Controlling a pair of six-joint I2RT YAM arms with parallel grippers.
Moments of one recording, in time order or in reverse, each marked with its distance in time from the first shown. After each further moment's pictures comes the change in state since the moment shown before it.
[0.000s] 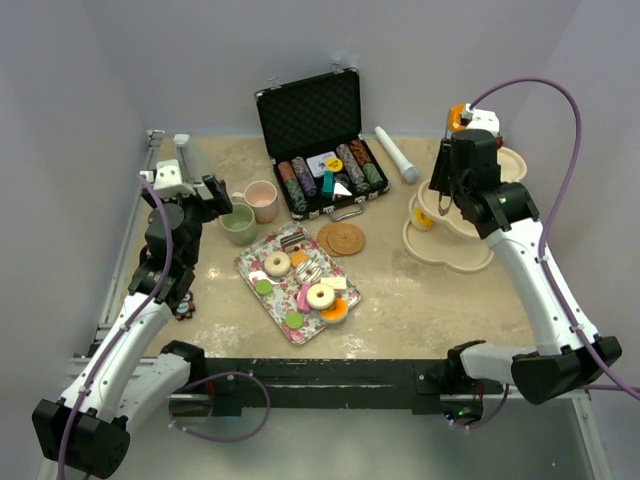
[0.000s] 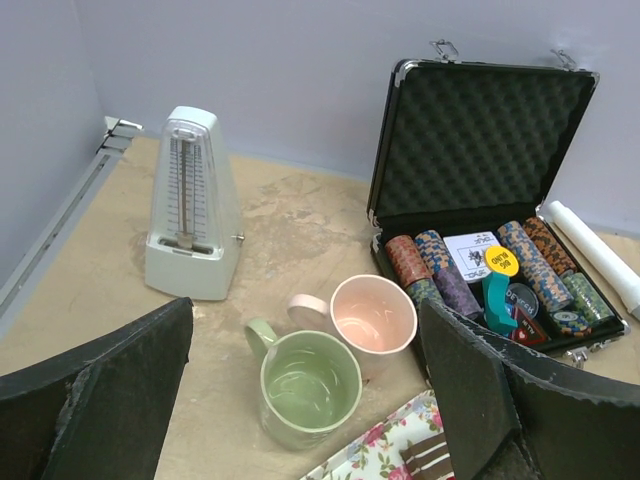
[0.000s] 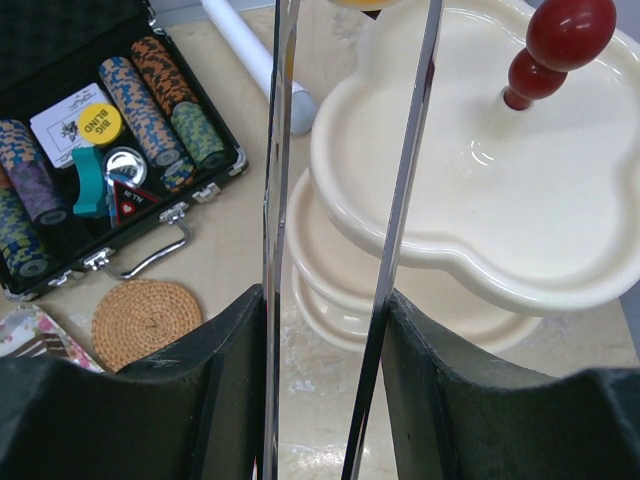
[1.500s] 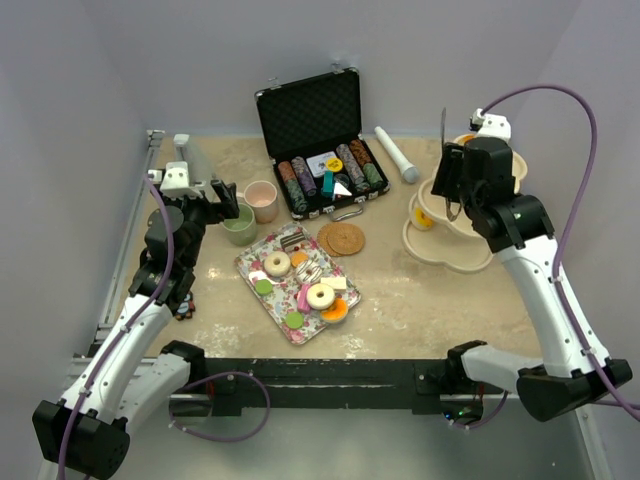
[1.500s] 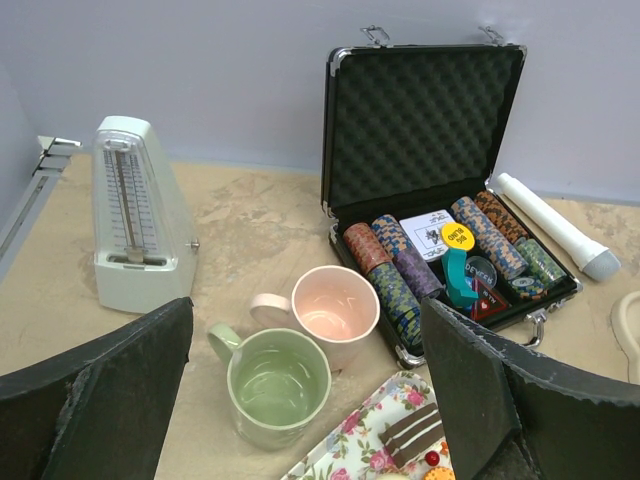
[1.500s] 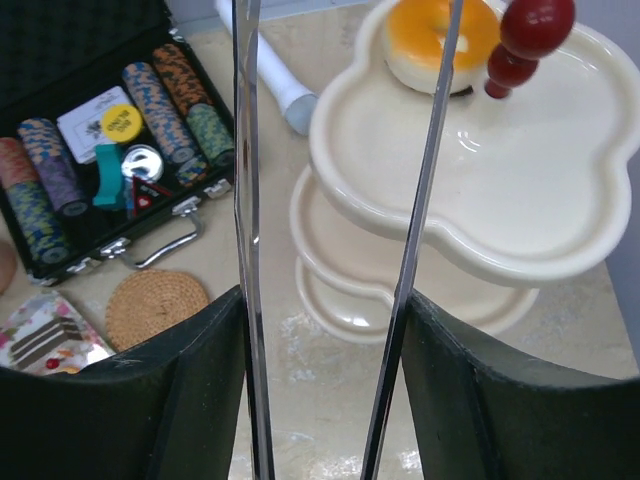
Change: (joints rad) left arm 0.000 -0.010 -0.019 0.032 0.140 0.031; right arm 0.000 -0.086 -0.035 -0.027 0.002 -0.006
